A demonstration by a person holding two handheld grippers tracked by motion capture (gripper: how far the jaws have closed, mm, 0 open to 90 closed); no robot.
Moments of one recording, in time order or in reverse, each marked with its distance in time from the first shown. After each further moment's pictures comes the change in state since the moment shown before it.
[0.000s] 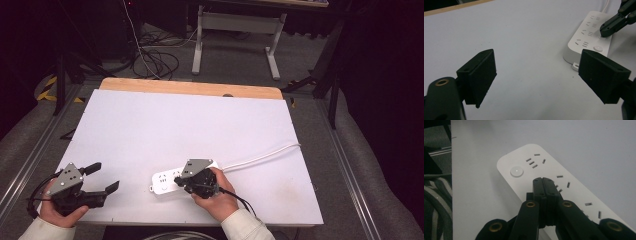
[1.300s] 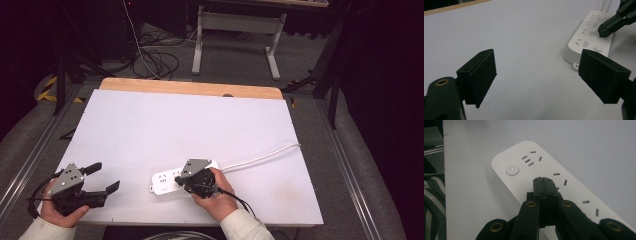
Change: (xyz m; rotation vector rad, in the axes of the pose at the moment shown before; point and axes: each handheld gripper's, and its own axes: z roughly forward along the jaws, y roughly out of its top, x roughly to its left) left arm 0.000 0.000 0.001 0.005 0.001 0.005; right arm 0.000 0.000 0.003 0.021 -0.027 0.007
